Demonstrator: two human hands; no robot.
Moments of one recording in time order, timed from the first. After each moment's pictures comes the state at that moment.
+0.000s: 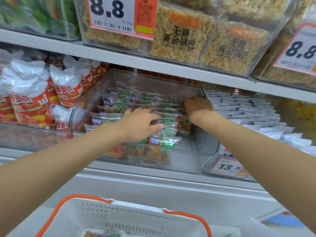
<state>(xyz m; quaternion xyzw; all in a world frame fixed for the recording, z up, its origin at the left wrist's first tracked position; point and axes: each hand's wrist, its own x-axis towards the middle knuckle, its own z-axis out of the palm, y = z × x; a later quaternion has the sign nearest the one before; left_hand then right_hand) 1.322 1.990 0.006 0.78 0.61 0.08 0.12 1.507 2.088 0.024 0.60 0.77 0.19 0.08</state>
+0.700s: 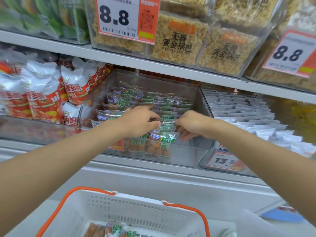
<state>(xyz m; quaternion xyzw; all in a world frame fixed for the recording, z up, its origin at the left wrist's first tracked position) 1.317 1.988 0.003 0.77 0.62 0.10 0.11 1.504 2.024 0.027 0.64 0.66 -0.38 -0.09</state>
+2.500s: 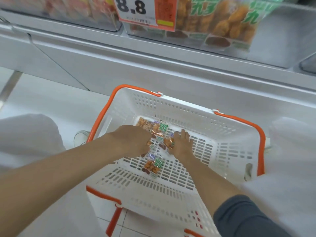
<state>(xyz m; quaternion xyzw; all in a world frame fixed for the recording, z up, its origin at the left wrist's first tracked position) 1.291 1.784 -0.165 0.63 0.62 -0.33 0.35 1.460 1.814 -0.424 0.56 0.75 -0.28 0.22</state>
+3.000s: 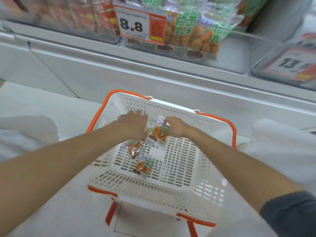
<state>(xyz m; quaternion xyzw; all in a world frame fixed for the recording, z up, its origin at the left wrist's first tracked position) 1.290 1.793 -0.171 0.67 0.66 -0.21 0.27 1.460 1.871 -0.271 0.48 0.76 -0.42 0.12</state>
